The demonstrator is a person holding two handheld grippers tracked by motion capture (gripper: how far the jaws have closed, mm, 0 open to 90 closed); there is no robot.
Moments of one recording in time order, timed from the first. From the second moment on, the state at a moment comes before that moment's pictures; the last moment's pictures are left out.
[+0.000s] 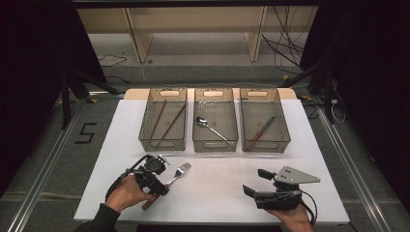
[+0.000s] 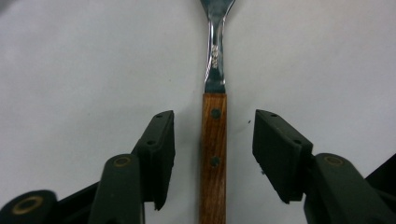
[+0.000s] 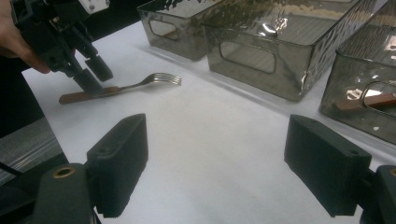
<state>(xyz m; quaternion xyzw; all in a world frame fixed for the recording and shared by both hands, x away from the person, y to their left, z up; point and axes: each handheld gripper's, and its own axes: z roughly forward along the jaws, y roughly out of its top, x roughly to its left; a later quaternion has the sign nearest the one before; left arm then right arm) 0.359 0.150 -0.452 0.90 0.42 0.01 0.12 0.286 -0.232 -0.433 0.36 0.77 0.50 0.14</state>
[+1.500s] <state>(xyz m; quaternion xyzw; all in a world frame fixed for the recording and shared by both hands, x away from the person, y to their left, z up) 0.355 0.147 -0.457 0.92 0.37 0.03 0.12 0.286 -0.232 -0.434 0.36 0.77 0.50 0.14</state>
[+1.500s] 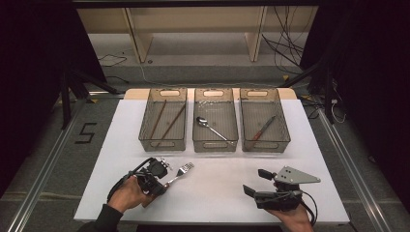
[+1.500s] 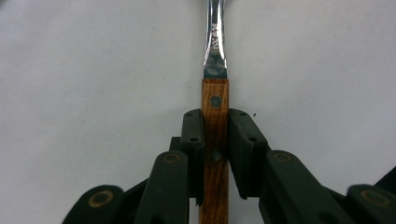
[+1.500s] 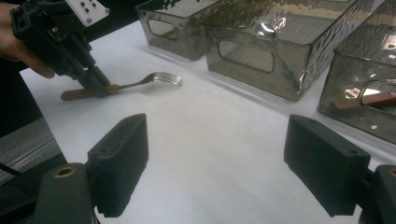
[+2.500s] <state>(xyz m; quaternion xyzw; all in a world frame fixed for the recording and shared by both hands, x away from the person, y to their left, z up) 0.370 0.122 -0.404 0.90 0.34 0.06 0.27 0.287 -0.232 -0.434 0.37 0.77 0.50 0.14</state>
